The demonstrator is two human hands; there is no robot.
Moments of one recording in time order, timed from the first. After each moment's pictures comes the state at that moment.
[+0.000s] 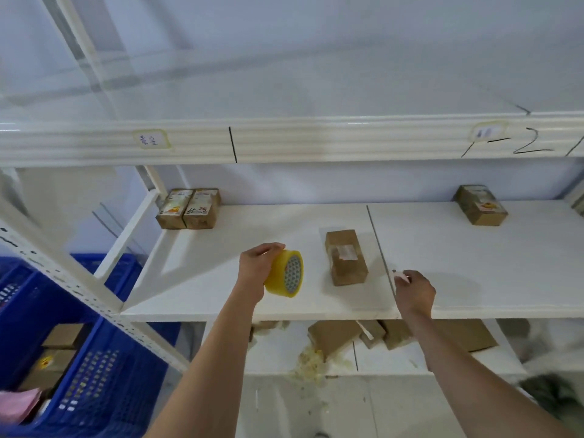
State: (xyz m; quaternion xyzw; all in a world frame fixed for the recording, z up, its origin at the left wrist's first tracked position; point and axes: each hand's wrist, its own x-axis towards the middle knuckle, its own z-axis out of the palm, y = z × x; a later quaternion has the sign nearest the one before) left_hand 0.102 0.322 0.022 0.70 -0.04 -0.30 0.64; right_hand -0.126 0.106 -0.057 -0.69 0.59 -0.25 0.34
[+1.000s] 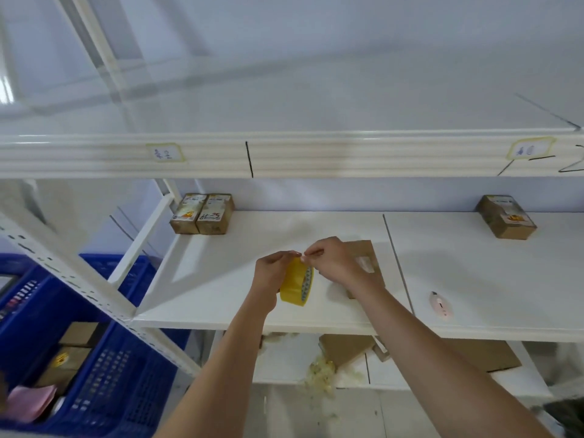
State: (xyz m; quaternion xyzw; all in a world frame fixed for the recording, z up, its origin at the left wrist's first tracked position) left_hand 0.104 0.319 0.031 0.71 -0.05 -0.32 0.63; right_hand 0.032 0.186 0.046 -0.84 0.30 -0.05 0.45
